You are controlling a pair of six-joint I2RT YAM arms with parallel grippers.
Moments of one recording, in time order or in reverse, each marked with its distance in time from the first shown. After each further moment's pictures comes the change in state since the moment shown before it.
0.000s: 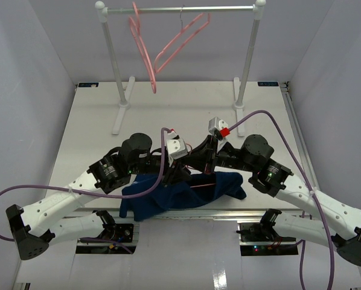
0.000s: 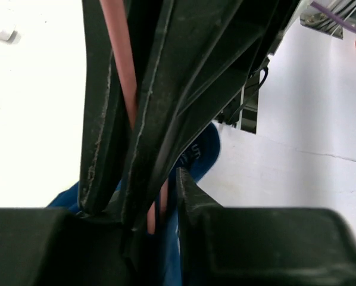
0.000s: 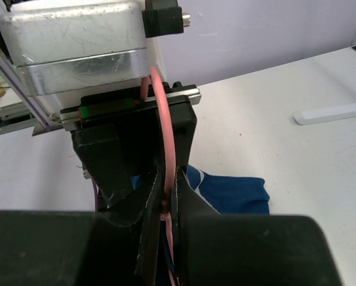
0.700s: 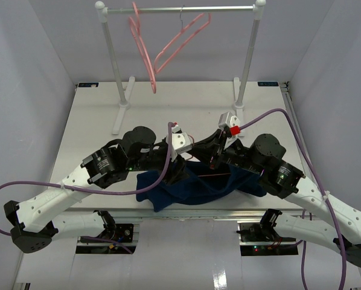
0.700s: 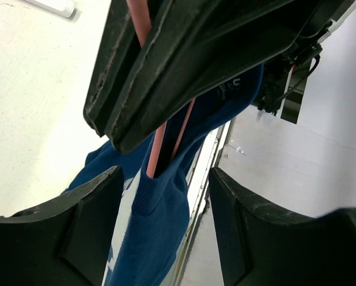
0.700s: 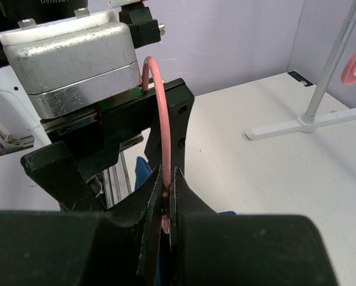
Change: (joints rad) left arm -0.052 0.068 0.264 -0.304 -0.267 0.069; right arm 0.026 -0.057 0.095 -0.125 0.199 -0.097
